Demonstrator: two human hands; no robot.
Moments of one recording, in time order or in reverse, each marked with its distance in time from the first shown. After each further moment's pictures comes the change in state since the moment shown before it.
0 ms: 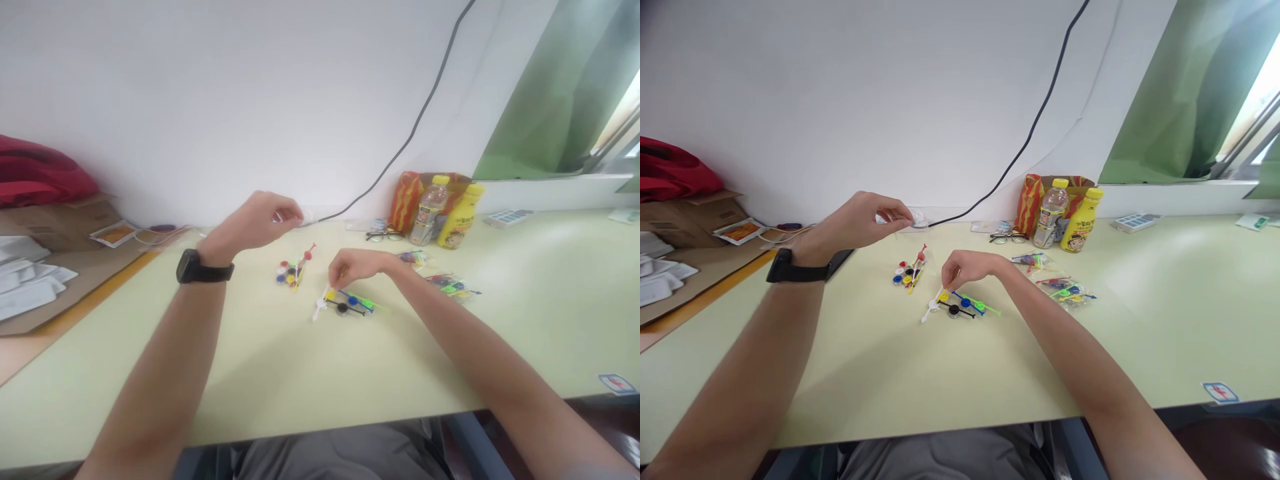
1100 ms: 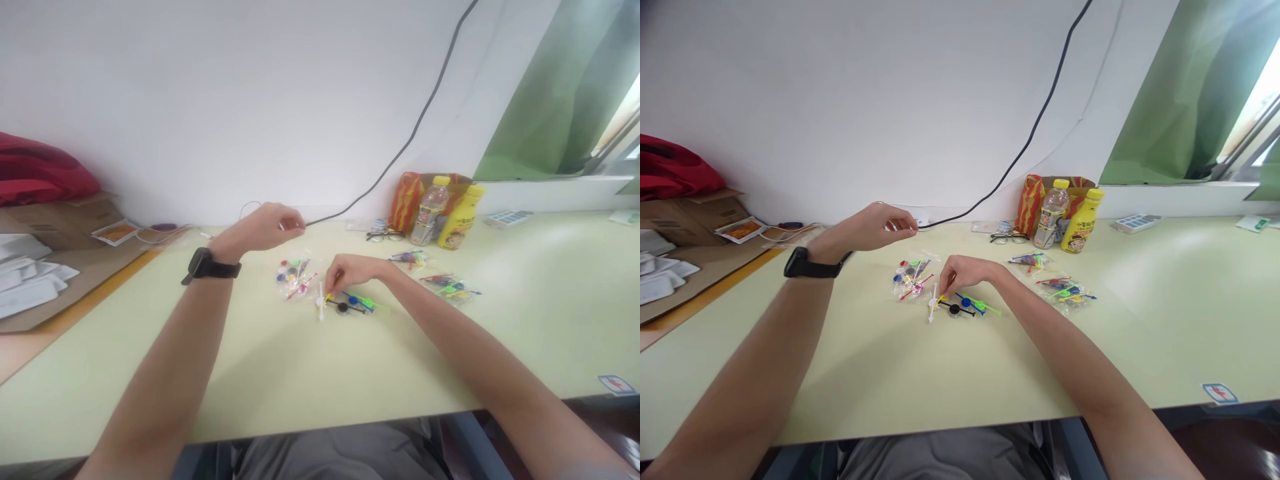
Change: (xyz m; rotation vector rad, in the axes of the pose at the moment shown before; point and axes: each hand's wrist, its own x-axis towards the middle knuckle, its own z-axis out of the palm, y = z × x) left_hand 0.004 -0.025 0.018 -0.010 -0.178 -0.059; right_hand 0.012 0.010 0.017 0.132 0.020 -0.002
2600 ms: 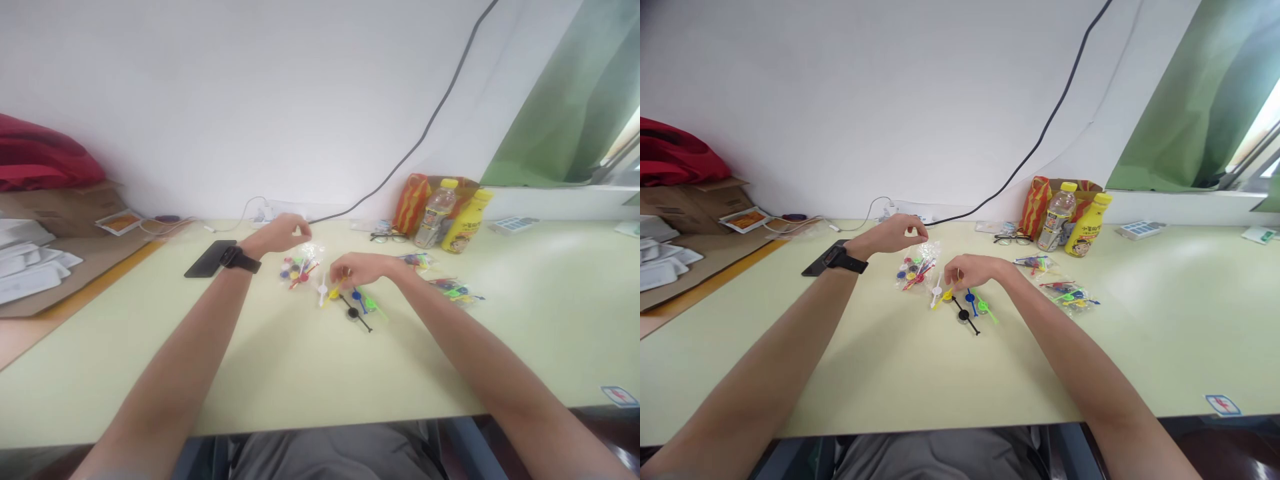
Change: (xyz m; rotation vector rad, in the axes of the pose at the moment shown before) left_hand 0.011 -0.042 0.048 -0.033 -0.006 0.016; right_hand -0.008 -0.022 -0.006 -0.411 -0.001 0.074
